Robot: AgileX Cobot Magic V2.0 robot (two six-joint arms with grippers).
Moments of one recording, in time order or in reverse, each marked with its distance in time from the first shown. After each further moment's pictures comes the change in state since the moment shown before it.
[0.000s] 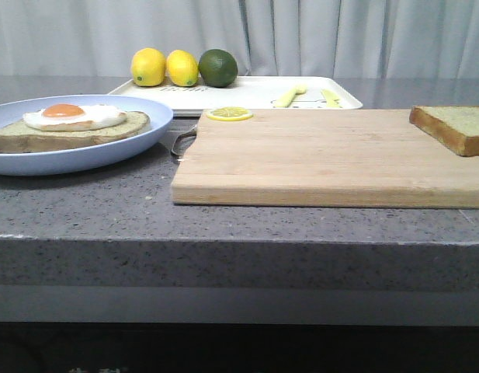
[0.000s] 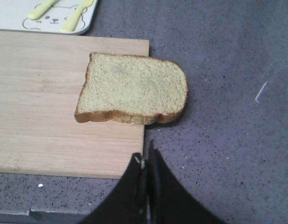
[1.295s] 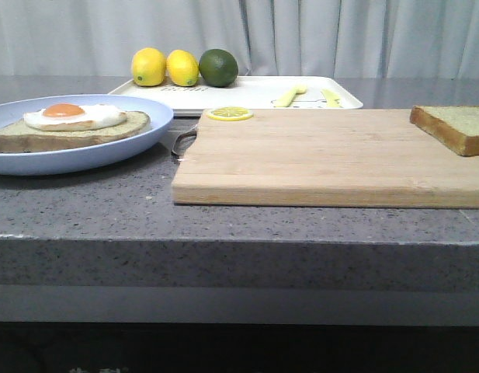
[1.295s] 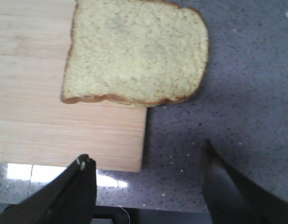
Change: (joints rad) left arm -0.186 0.025 0.000 0.047 0.006 0.045; right arm -0.094 0.553 -0.443 0.079 0.355 -0.098
